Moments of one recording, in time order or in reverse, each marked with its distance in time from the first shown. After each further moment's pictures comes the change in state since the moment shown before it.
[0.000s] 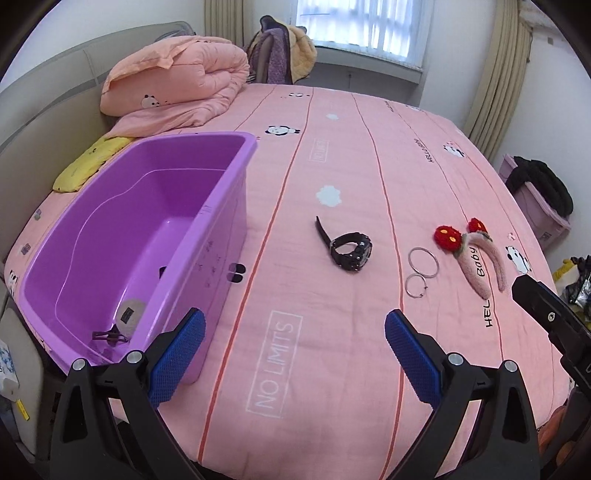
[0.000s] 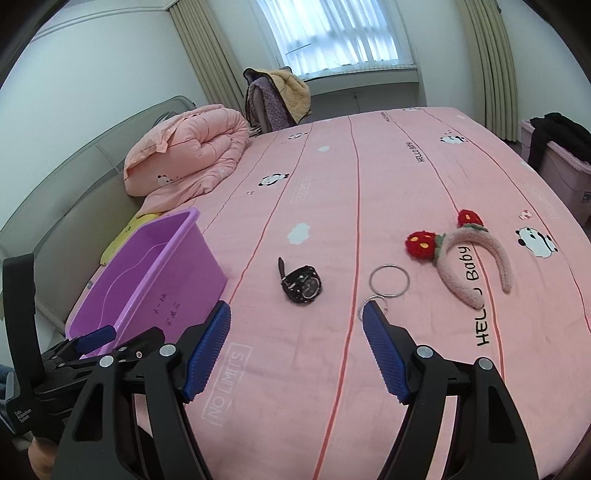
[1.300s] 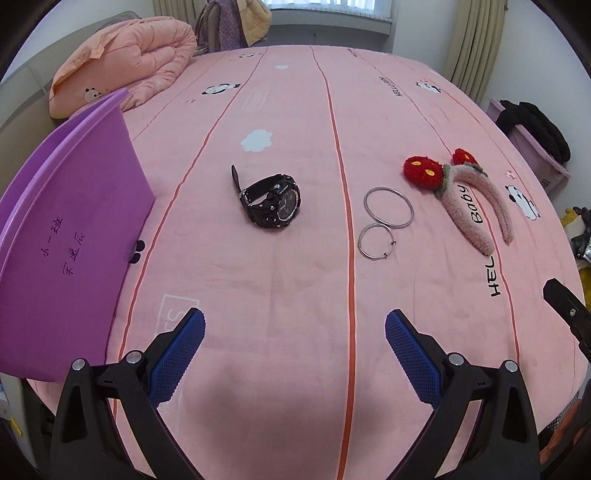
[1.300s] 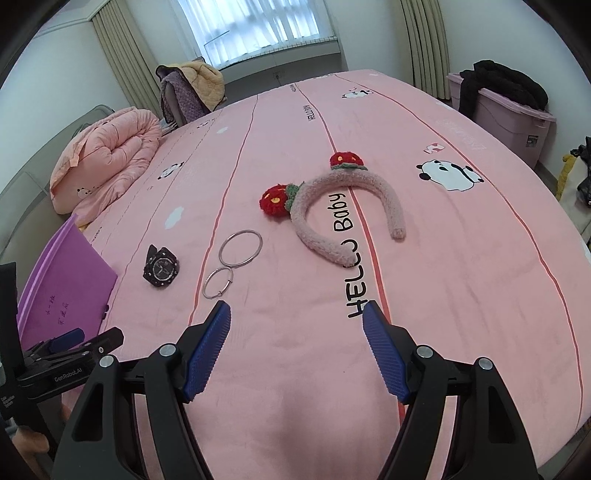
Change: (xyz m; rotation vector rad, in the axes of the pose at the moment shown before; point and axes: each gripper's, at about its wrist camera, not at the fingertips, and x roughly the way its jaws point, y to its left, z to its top) left arm 0.111 -0.109 -0.026 0.117 0.134 -0.020; right arm 0.035 -0.168 -0.038 0.142 0.076 -0.199
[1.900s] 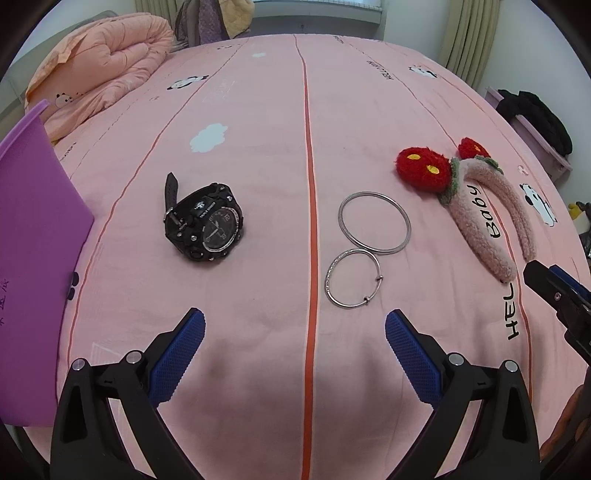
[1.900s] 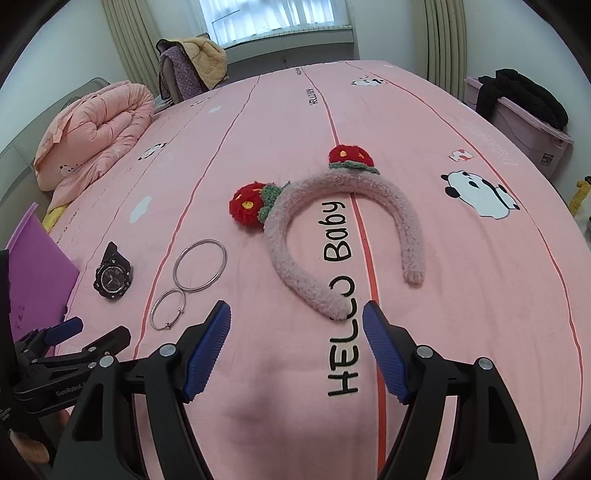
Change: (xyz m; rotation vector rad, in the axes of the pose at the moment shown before) left arm 0.081 -0.048 0.036 0.023 0.029 -0.024; right arm 0.091 -0.017 0.049 -0.083 0.057 -0.012
